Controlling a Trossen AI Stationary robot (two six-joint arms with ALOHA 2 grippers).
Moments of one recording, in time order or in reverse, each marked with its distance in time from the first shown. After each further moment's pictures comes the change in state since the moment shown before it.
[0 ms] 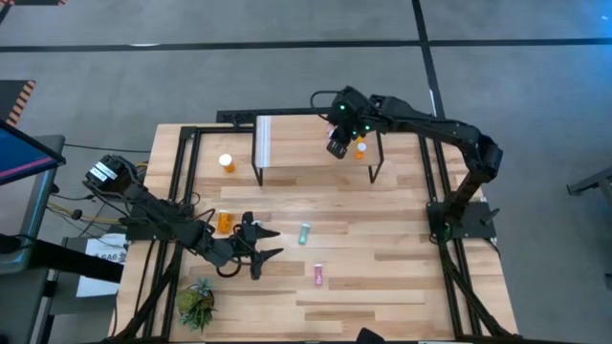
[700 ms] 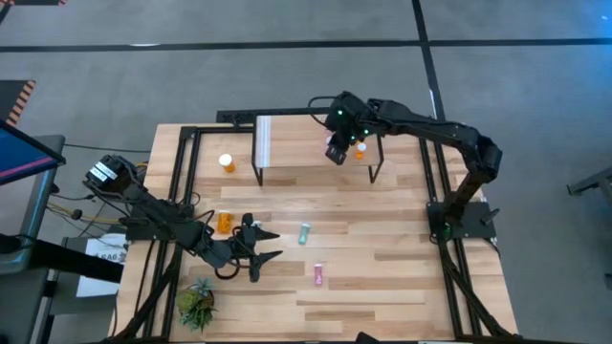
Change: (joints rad) left arm -0.018 0.000 0.000 0.002 0.000 0.025; right arm 0.025 -0.002 -0.001 -0.013 -0.030 0.005
